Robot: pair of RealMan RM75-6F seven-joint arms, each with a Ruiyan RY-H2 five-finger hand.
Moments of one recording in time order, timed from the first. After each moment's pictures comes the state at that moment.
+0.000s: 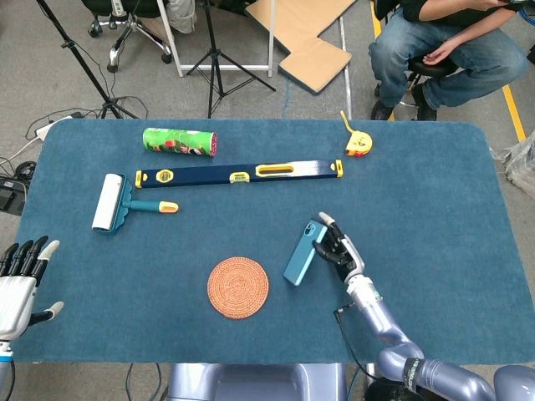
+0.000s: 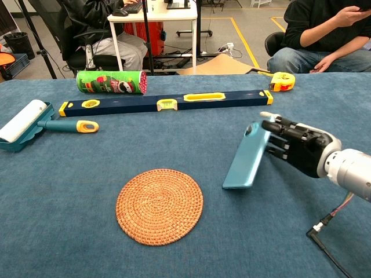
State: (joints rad) left arm -0.06 -1.07 0.00 -1.79 1.50 1.48 0.27; right arm 0.50 -1.76 0.30 -1.20 -1.34 0.82 1.43
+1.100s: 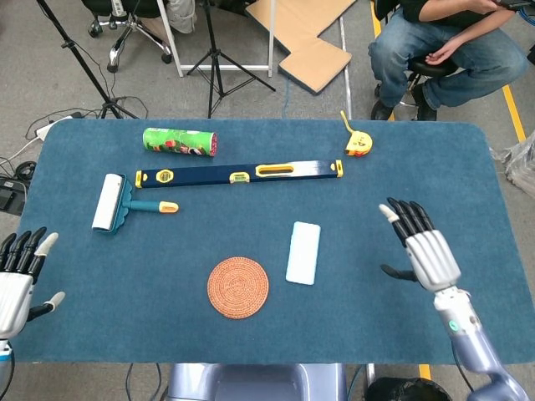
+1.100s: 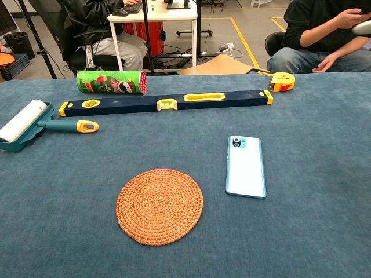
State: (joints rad) left arm -0.06 -1.11 -0.03 -1.67 1.61 1.58 0.18; right arm 0.31 -1.21 0.13 -1.61 -1.59 1.37 -0.01
